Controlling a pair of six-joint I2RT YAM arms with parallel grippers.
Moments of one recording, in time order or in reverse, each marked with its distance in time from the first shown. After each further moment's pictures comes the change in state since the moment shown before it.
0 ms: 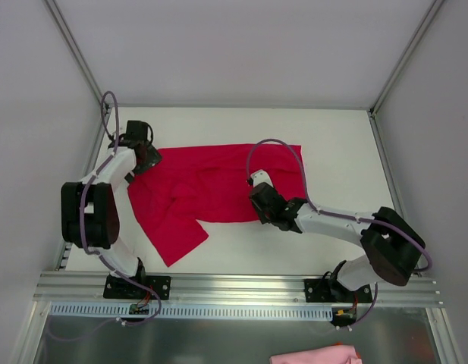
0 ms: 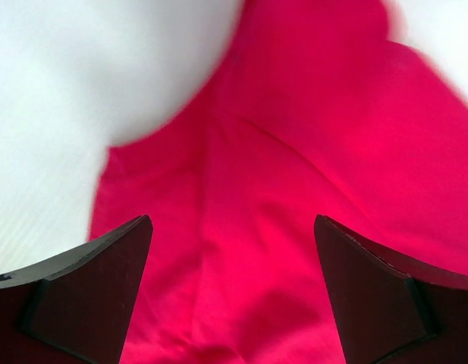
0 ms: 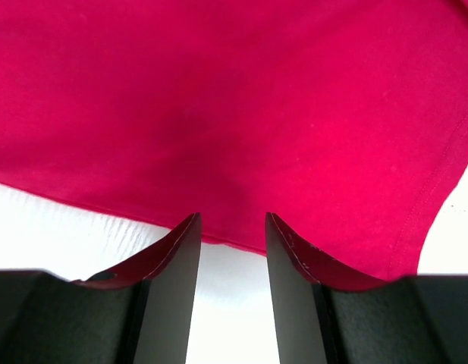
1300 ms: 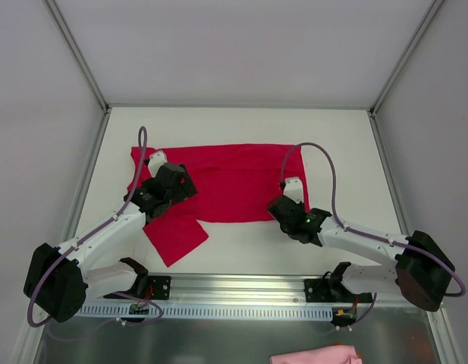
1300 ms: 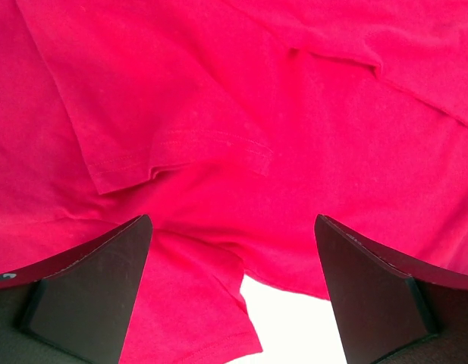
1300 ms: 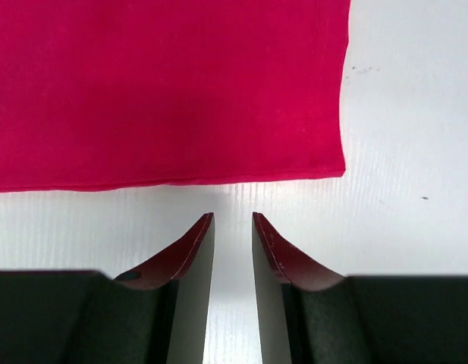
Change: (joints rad) left arm -0.528 -0.578 -0.451 0.153 -0.092 -0.101; right arm 0.003 -0.230 -0.152 -0.218 0.209 0.351
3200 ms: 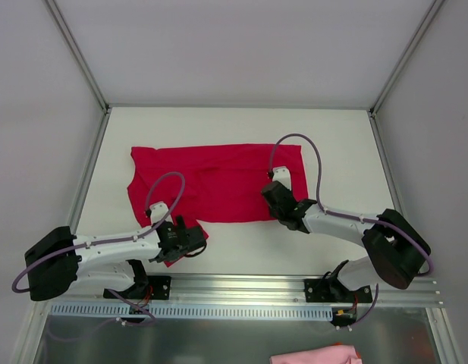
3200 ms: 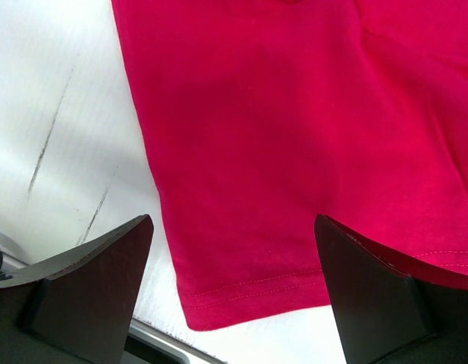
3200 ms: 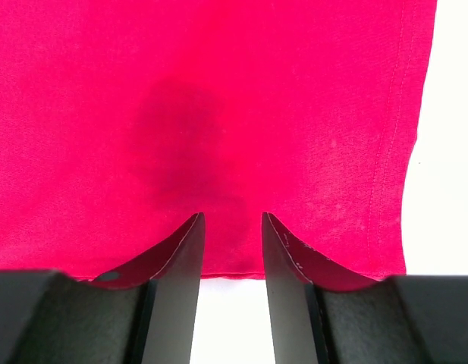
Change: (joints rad) left arm -0.562 0.014 -0.225 -0.537 -0.298 -0.746; right arm -0.105 0.213 0.056 0.313 -0.109 -0.170
